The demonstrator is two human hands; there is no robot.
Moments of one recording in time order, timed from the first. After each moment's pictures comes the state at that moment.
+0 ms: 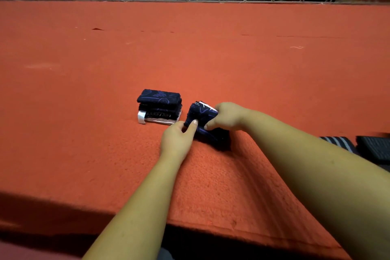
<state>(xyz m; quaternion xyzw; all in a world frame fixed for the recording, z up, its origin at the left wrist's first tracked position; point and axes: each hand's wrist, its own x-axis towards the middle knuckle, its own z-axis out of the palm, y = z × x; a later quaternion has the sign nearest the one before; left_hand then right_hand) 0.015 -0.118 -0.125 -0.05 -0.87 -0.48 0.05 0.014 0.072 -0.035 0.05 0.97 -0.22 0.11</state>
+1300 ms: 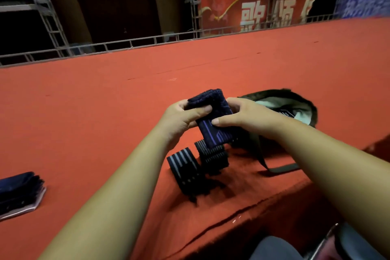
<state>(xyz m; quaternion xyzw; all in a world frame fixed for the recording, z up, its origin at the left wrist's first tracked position) 0.175 0.211 0.059 -0.41 -0.57 -0.65 -0.29 0.346 0.364 0.074 0.14 0.83 -0.51 -0.16</state>
